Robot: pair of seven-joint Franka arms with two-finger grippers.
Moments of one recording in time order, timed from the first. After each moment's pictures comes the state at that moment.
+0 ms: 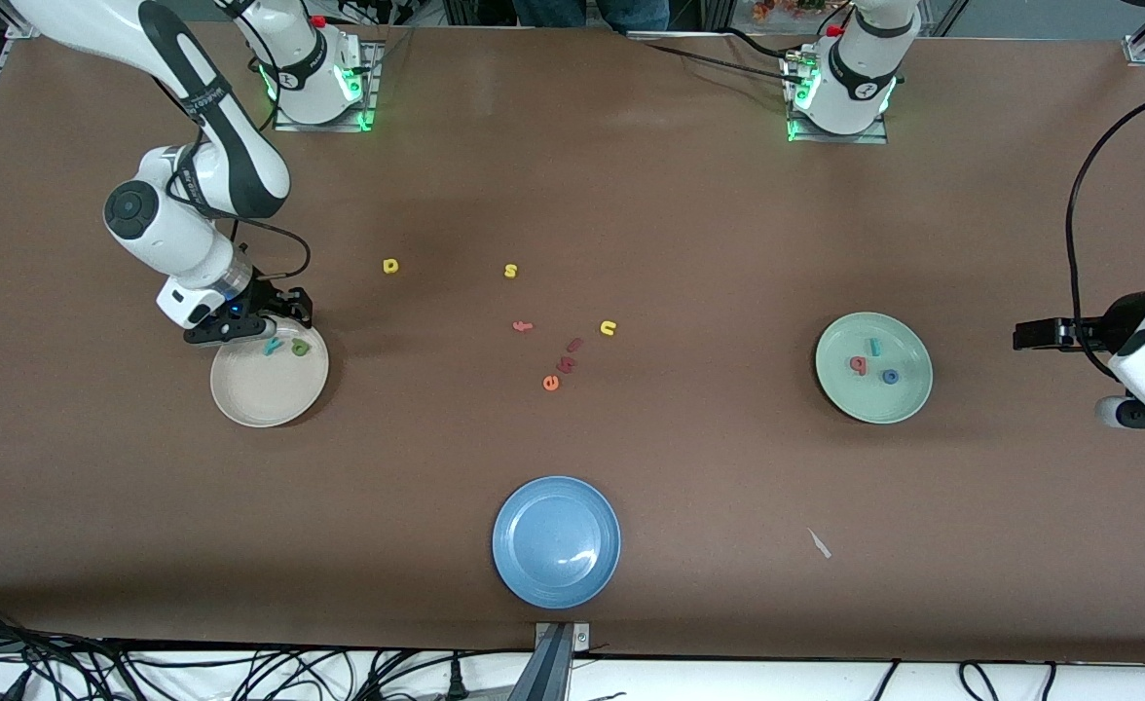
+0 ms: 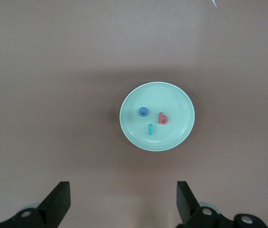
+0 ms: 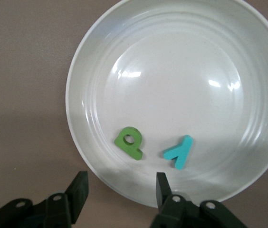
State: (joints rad) left arm 0.42 0.58 -0.60 -1.03 0.31 1.26 -0.11; right arm -0.30 0.27 0.34 -2.41 -0.01 2.72 -0.08
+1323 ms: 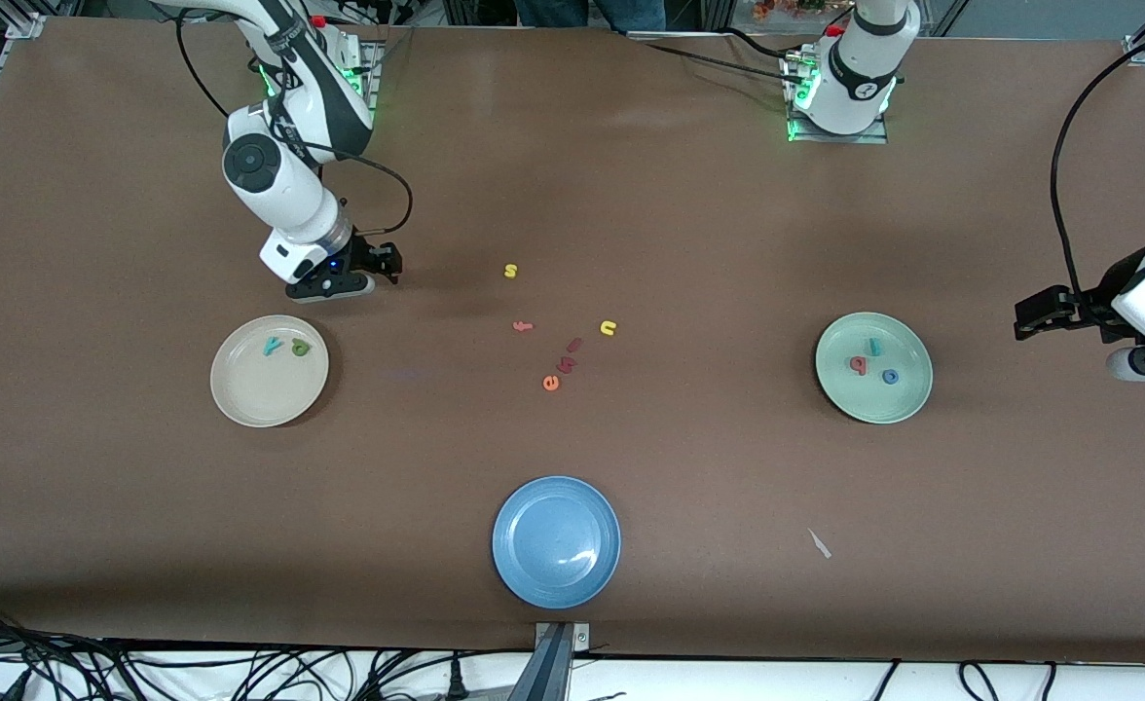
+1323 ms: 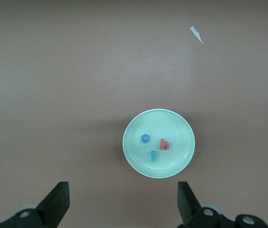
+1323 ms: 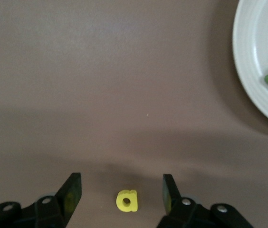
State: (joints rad) left arm 0.22 0.24 -0.22 -1.45 0.11 1.65 0.05; right arm -0.20 0.16 0.58 -2.51 -0.01 2.66 0.26
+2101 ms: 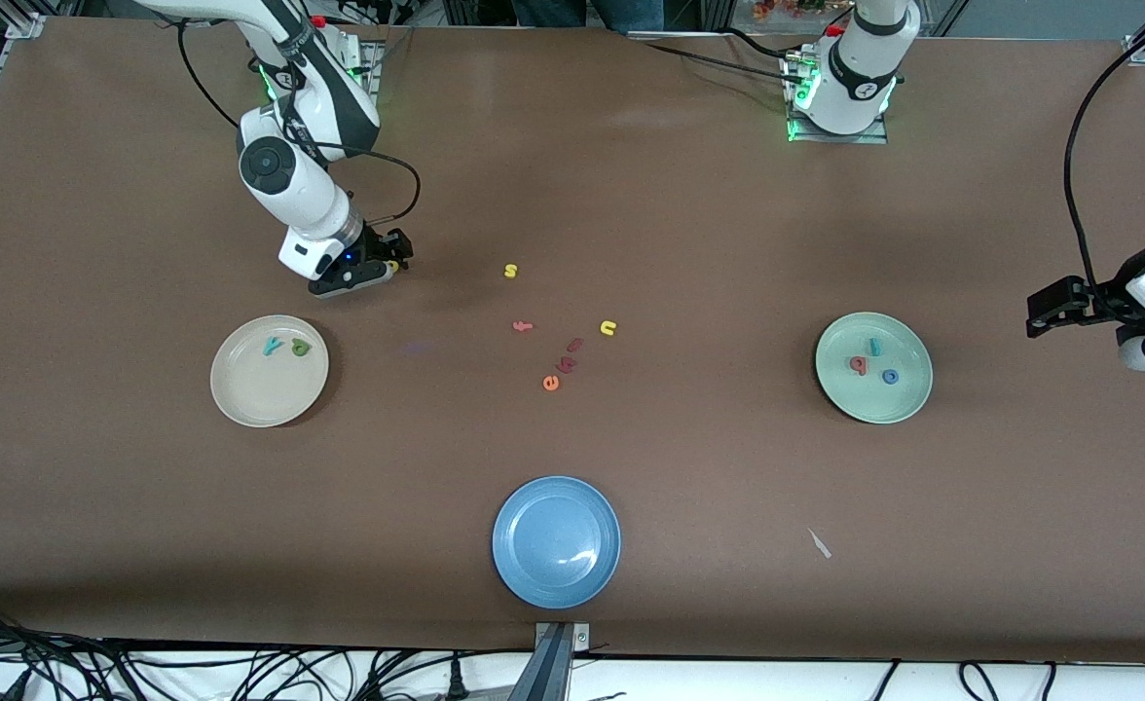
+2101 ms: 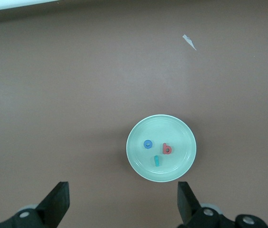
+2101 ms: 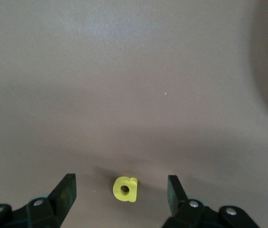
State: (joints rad) left arm 0.22 0.23 -0.22 -1.44 0.11 1.66 0.11; right arm -0.20 0.20 0.58 -2.55 -0.01 2.70 0.11
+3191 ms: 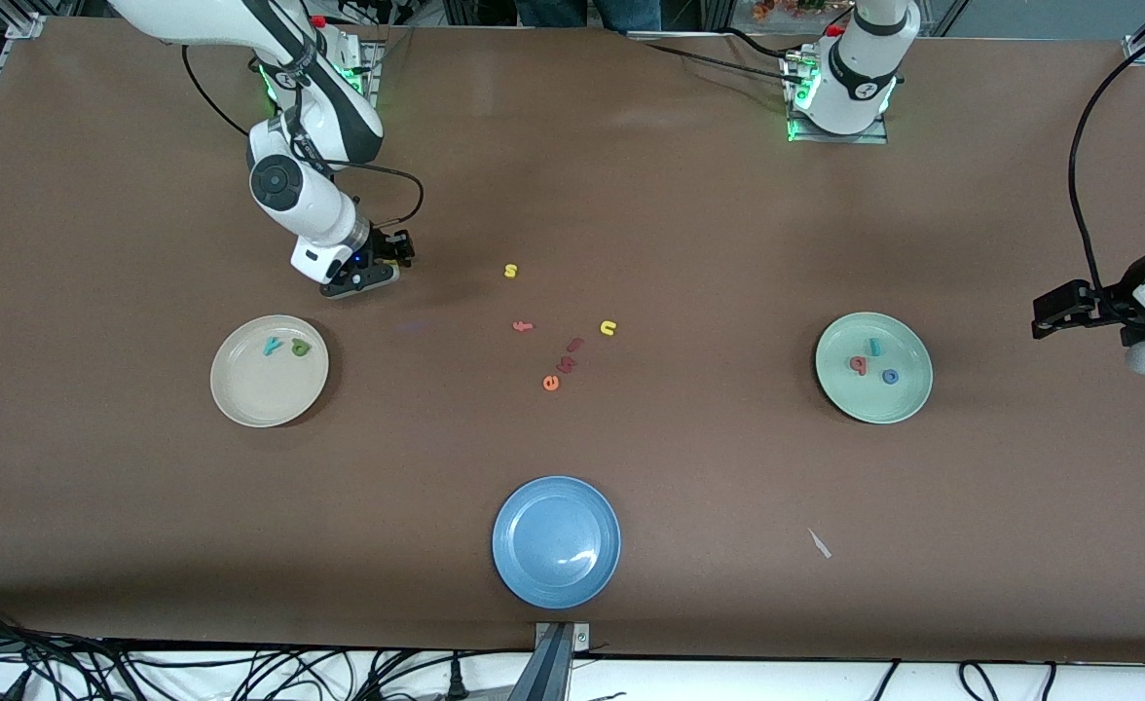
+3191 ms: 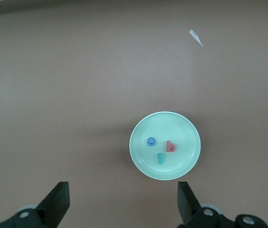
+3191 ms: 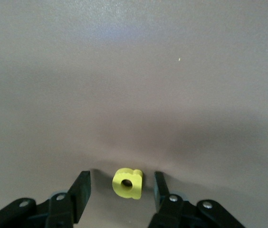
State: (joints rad) left arm 0.23 0.24 -0.21 -1.45 0.11 1.66 0.11; right arm -0.20 0.28 0.57 -2.57 -0.01 2.72 0.11
